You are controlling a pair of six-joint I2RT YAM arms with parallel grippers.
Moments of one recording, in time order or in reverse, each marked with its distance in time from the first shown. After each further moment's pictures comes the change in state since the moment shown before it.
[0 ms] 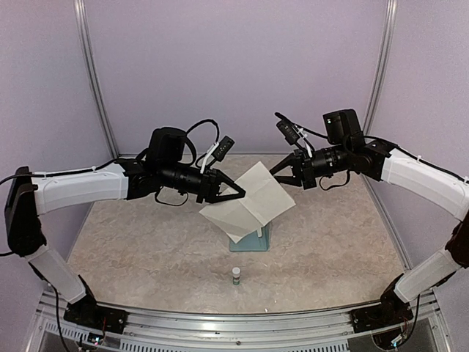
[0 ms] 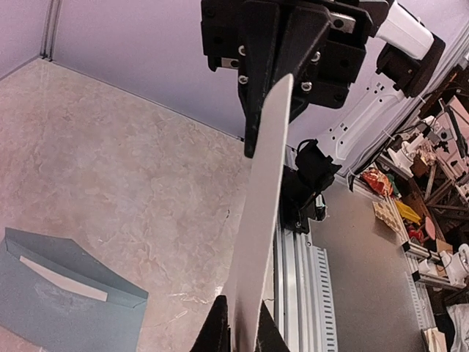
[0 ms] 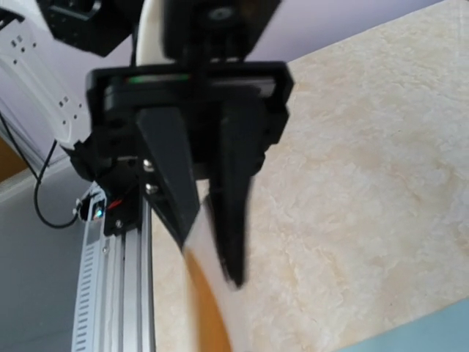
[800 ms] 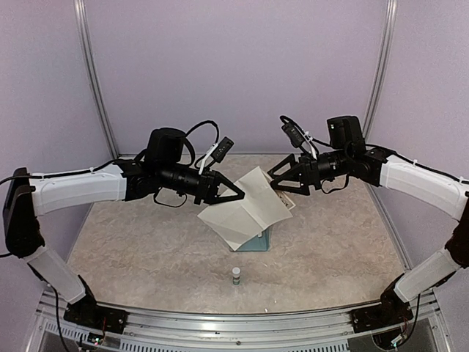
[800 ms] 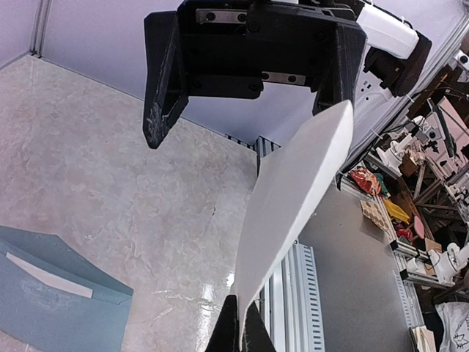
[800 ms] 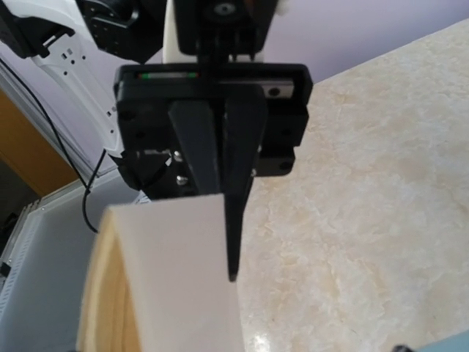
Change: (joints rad) left arm -0.005 -0.018 -0.014 0.002 0.034 -0.021; right arm -0.042 0.002 -0.092 0.146 -0.170 0.079
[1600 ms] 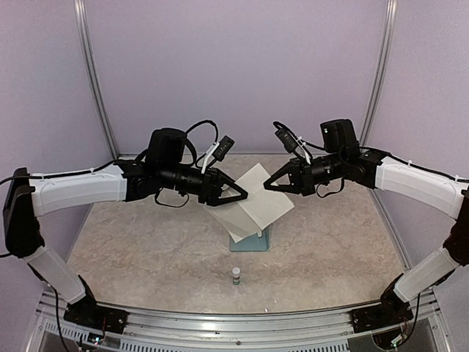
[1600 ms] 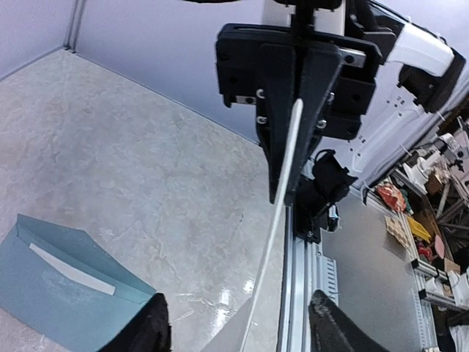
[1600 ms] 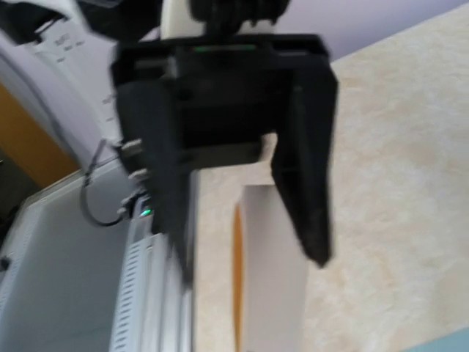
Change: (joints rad) left arm -0.011 0.000 0.003 0.000 -0.092 -0.032; right arm 0.034 0.024 -0.005 -0.003 0.020 -0.003
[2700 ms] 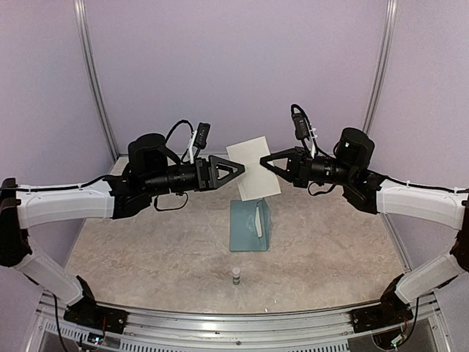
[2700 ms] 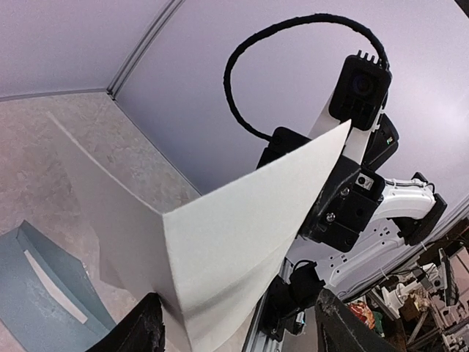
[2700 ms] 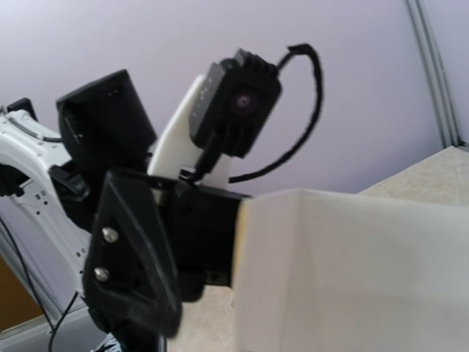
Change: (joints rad) left arm -0.051 -0.130 -0.181 0.375 -0.342 -0.457; right arm 0.064 -0.080 -0.252 0.777 0.260 0.417
